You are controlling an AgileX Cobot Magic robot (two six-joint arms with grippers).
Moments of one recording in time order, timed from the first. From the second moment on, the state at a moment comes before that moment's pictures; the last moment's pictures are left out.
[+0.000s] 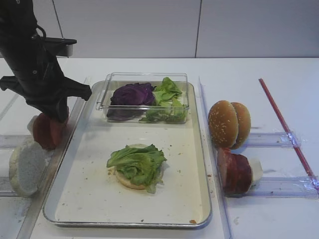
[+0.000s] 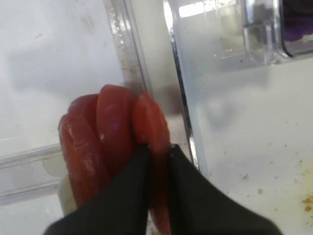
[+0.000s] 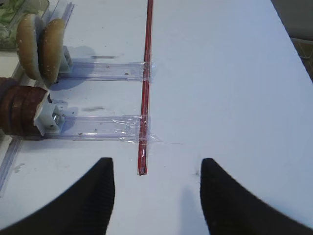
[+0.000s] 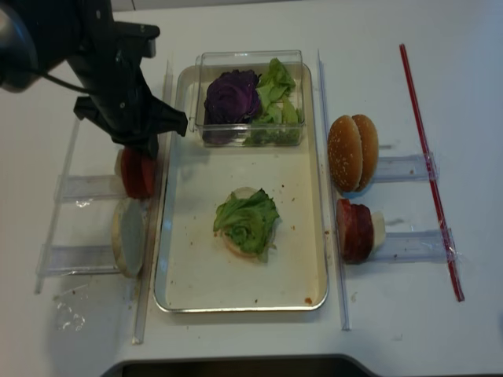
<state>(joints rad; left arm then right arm) -0.23 1.76 -1.34 -0.01 1.05 -0.07 -0.03 -0.02 -0.47 0.07 1.14 -0.03</state>
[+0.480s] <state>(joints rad) -0.23 1.73 -1.34 0.00 1.05 -0.07 -0.03 -0.02 -0.47 0.07 1.14 -0.02</state>
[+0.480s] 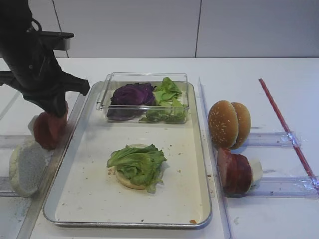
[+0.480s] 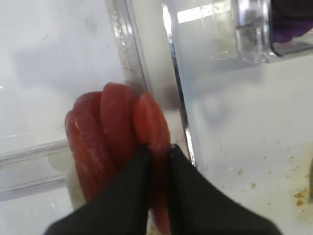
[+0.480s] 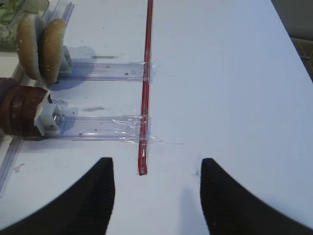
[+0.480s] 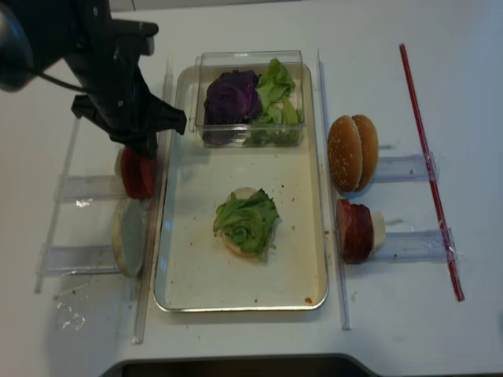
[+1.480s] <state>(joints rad) -0.23 1.44 -1.32 0.00 1.12 -0.07 -0.03 -0.02 -0.47 0.07 1.14 -0.03</state>
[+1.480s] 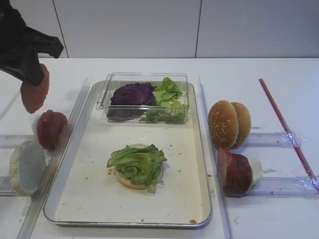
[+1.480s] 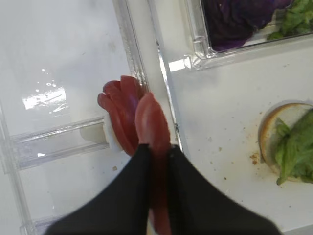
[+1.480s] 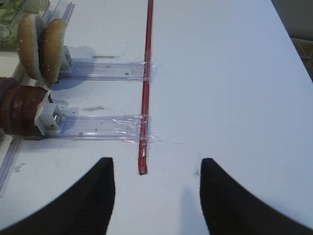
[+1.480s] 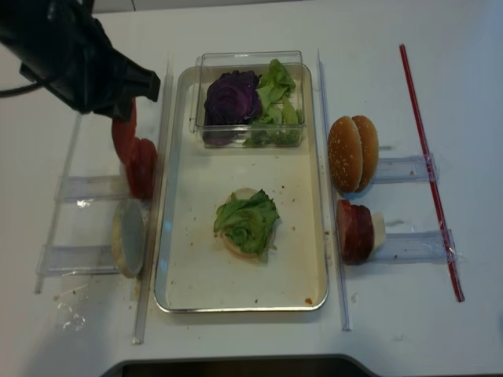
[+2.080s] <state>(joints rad) -0.23 1.11 -1.04 -0.01 1.03 -0.11 -0.03 -0.02 -0.47 0.07 1.14 -0.03</state>
